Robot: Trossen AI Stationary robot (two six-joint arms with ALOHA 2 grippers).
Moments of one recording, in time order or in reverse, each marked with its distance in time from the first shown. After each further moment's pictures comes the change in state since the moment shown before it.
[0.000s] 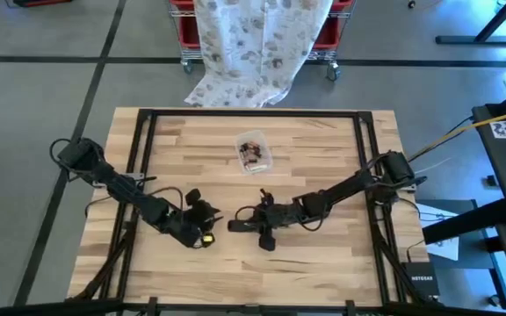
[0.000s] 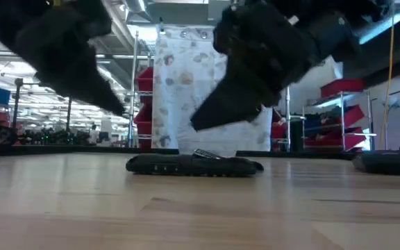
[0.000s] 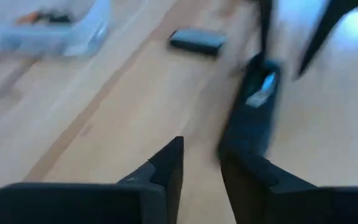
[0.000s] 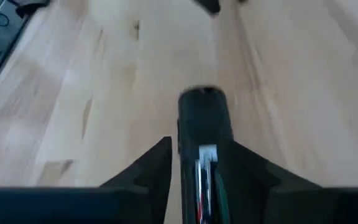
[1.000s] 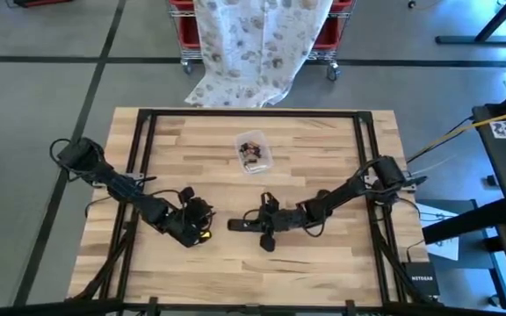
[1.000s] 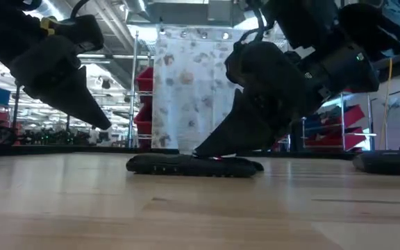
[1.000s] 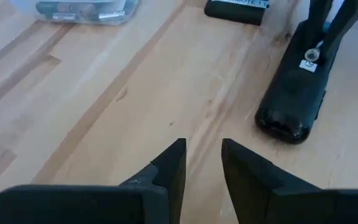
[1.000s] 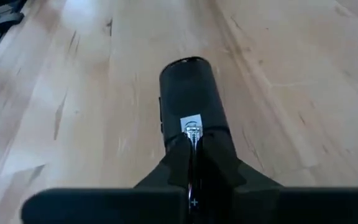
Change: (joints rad) left arm -0.005 0.000 -0.020 -0.226 -0.027 -0.190; right arm 0.033 0.085 -0.131 0.238 0.095 0.177
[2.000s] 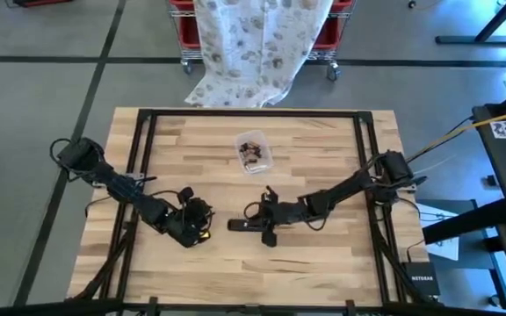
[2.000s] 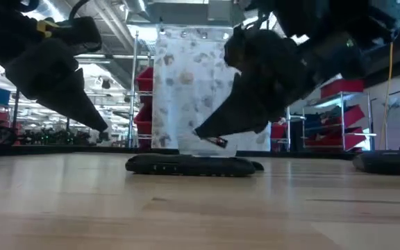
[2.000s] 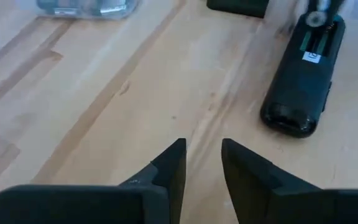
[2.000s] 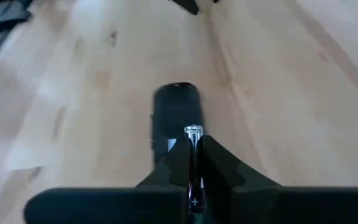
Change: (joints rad) left arm -0.004 0.000 0.000 -0.025 0.002 -0.008; right arm -0.036 -0.090 -0.004 -0.033 -0.018 -0.128
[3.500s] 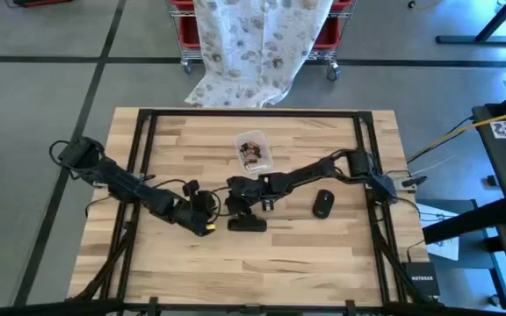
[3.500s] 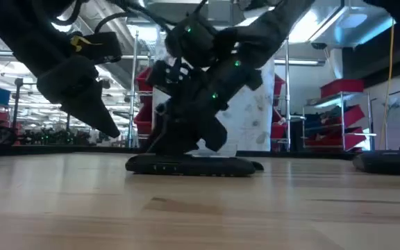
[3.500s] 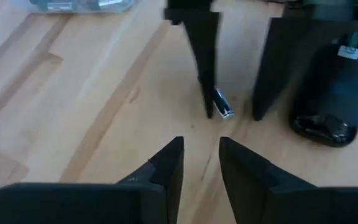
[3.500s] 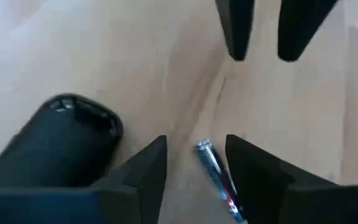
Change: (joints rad) left arm 0.134 -0.003 0.009 -0.002 0.112 0.147; right arm -0.259 0.336 0.553 -0.475 -0.336 -0.738
